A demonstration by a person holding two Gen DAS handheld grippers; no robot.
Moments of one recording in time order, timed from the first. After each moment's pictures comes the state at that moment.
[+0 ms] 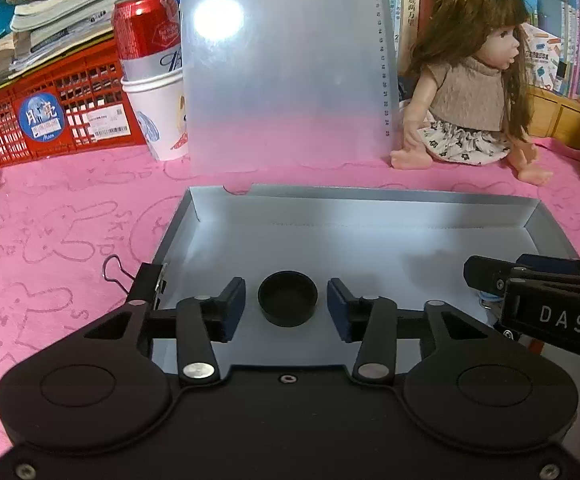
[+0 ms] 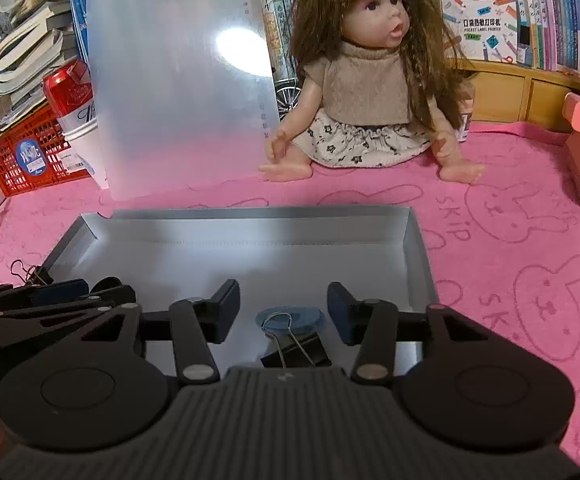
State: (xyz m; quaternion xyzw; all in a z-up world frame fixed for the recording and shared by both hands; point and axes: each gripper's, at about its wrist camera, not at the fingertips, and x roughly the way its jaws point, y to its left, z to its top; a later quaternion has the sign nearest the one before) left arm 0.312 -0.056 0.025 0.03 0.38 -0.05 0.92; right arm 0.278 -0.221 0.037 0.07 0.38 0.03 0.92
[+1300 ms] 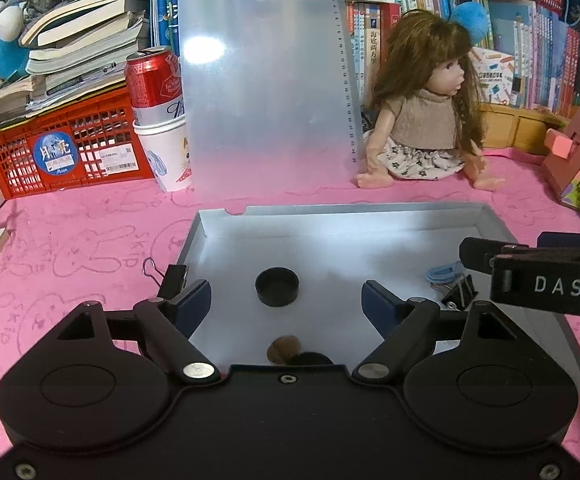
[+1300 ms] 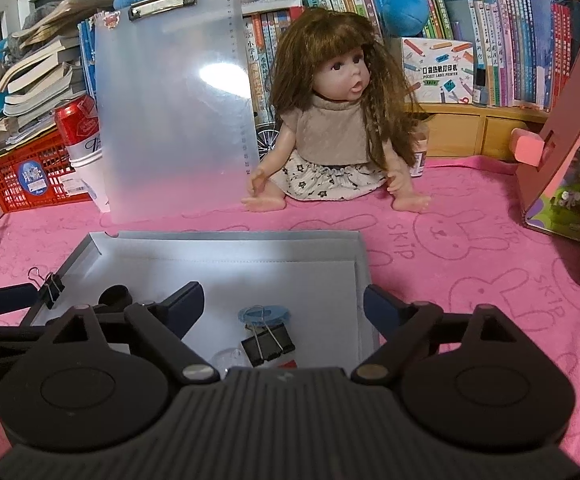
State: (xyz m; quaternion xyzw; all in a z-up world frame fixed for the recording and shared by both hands) left arm 0.249 -0.052 0.064 0.04 0.34 -0.07 0.94; right arm 0.230 -0.229 0.069 0.06 0.33 0.00 0.94
